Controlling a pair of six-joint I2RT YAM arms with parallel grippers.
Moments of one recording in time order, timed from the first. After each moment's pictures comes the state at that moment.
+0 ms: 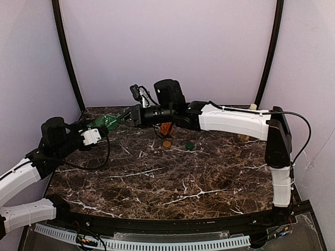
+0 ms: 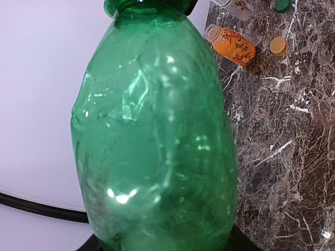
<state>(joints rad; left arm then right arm) -0.43 0.76 0.55 -0.03 -0.04 1.15 1.01 2.07 1.84 -0.03 -0.48 0.67</state>
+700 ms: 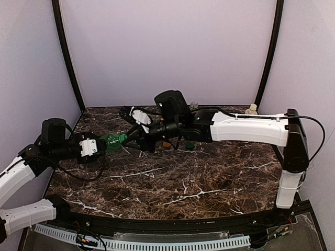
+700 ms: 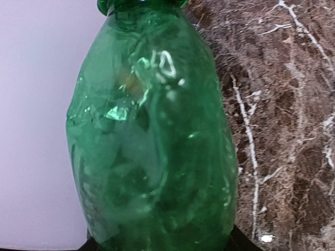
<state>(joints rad) -0.42 0.72 0.63 -0.43 0.26 1.09 1.10 1.91 1.64 -0.13 -0.42 -0.13</state>
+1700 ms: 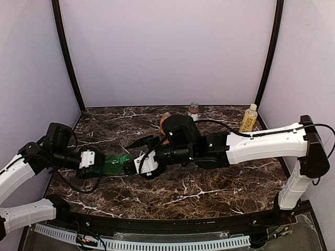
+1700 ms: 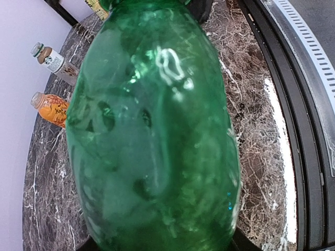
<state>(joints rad) -0.43 0.74 0.67 -0.76 0.57 1.05 1.26 1.75 1.34 0.00 -0.17 -1.06</state>
